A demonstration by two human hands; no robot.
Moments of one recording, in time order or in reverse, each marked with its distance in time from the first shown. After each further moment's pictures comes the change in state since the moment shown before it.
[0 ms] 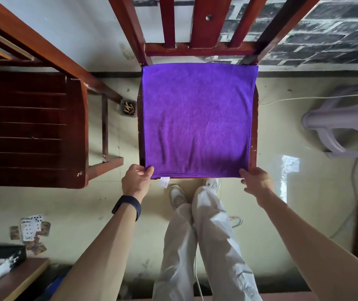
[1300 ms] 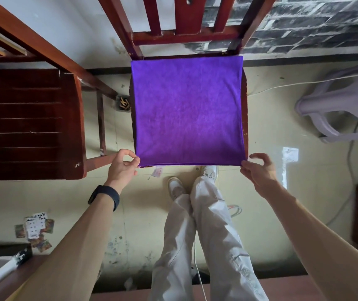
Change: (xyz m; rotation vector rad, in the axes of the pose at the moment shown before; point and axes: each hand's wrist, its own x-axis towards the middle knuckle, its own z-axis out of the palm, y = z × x) left_hand -0.012 -0.001 -0.037 0.040 -0.154 0.156; right_hand -0.016 0.026 -0.025 0.544 -0.047 0.030
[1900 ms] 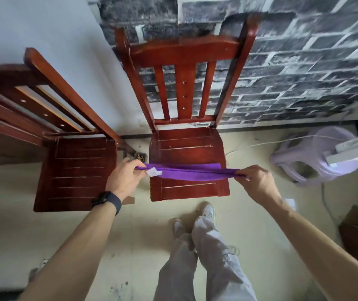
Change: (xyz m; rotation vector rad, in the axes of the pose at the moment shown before) left_hand -0.156 0.155 -0.124 0.549 0.168 0.625; right_hand -0.182 -0.141 -0.075 -0.928 0.005 -1.006
